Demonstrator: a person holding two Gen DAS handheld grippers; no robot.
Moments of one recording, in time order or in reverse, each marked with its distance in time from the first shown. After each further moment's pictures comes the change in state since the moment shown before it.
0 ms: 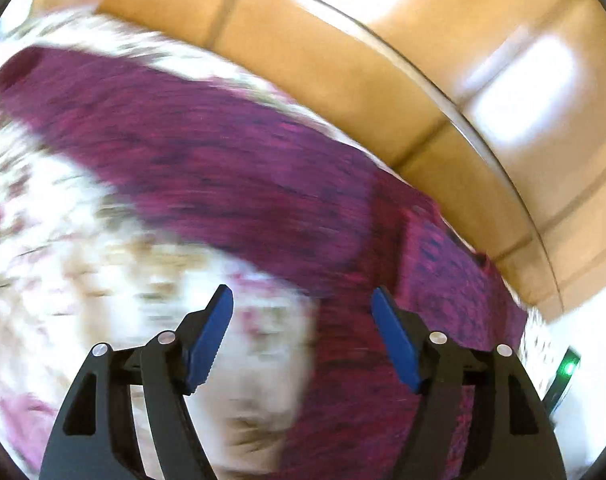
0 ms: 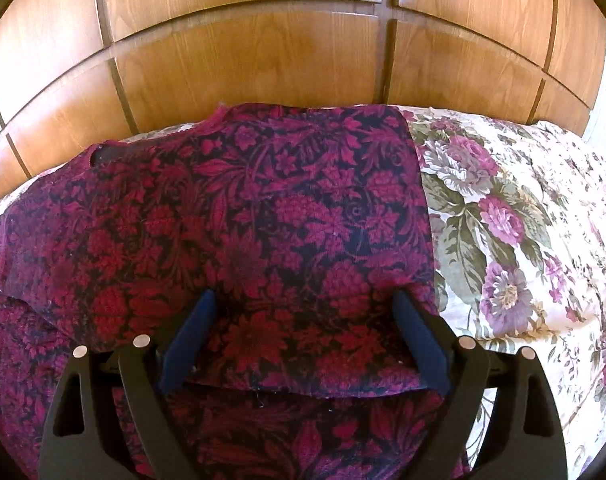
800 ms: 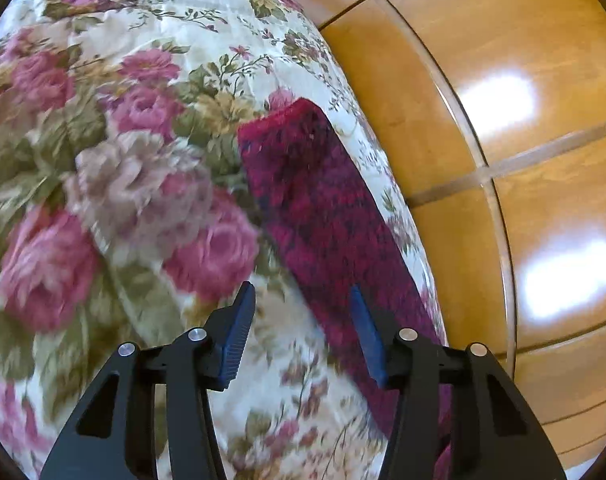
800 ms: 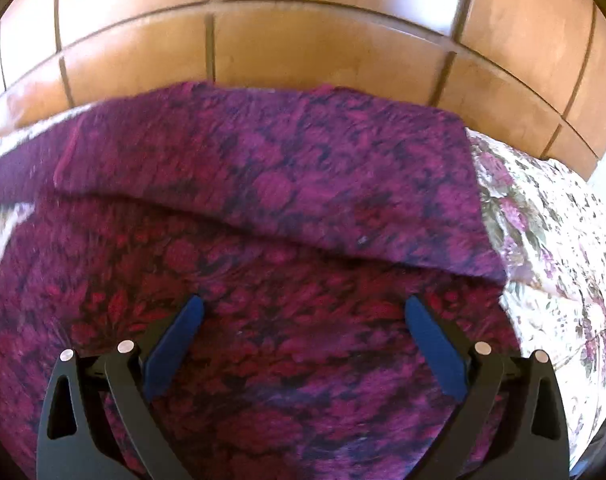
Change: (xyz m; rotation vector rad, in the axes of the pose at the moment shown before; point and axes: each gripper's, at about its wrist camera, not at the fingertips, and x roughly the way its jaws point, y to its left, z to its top) left arm -0.064 0.223 0.115 -0.551 -0.172 0.076; right arm -0.050 0.093 -0.057 -0.196 0.011 -0.023
